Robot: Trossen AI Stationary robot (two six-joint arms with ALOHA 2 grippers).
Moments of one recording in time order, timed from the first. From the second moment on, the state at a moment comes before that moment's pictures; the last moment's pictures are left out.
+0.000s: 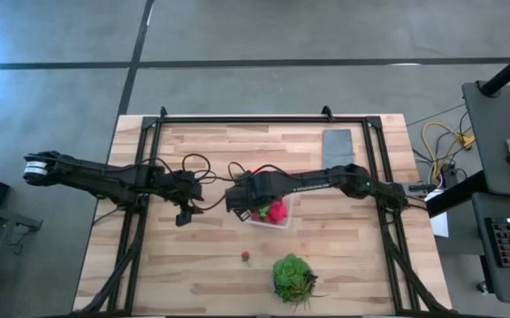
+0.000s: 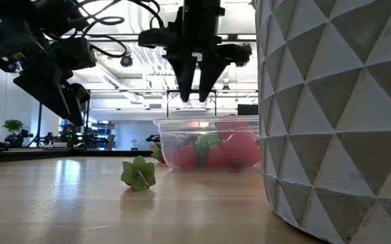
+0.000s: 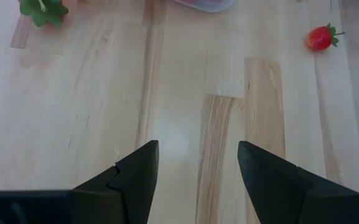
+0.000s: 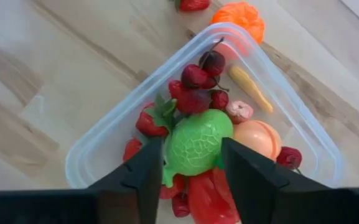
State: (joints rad) left arm -0.01 0.92 0.48 -0.45 0.10 -0.18; right arm 0.12 2.34 2.30 -1.43 0.29 0.99
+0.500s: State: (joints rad) left arm -0.01 0.97 0.48 -0.32 0.12 -0.15; right arm 0.21 2.31 2.35 -1.43 0.32 1.08
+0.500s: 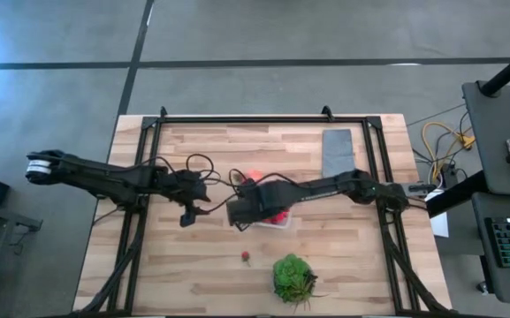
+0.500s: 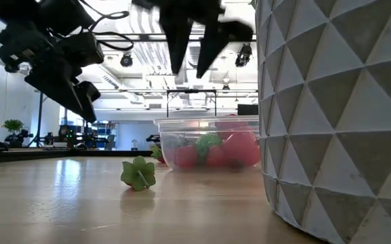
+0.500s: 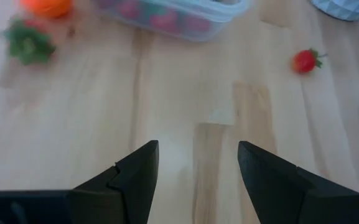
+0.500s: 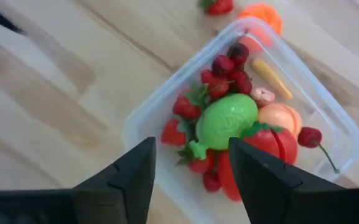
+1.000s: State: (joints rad) left arm -0.17 1.15 0.51 0.07 0.36 0.04; right arm 0.52 2.21 2.34 -1.57 0.62 1.47
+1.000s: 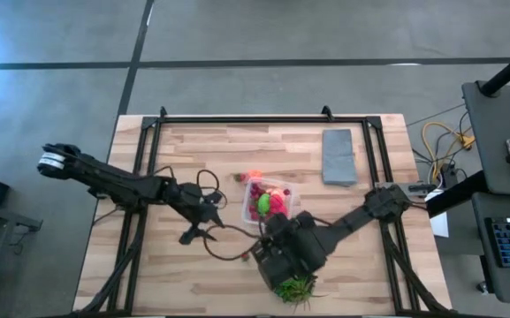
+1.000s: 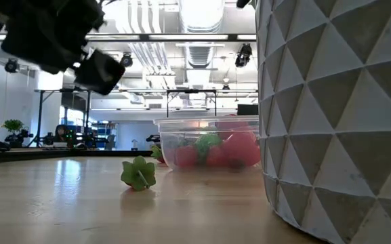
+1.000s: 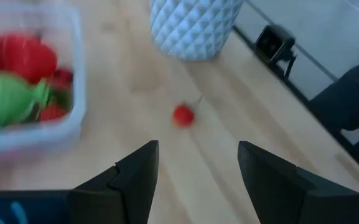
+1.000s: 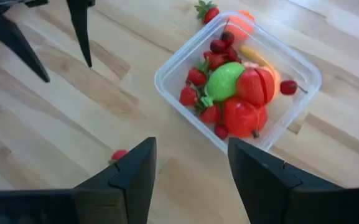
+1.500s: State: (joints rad) left arm -0.23 1.55 0.73 0.10 0.28 0.19; right arm 0.65 2.20 2.32 -1.57 0.66 1.50
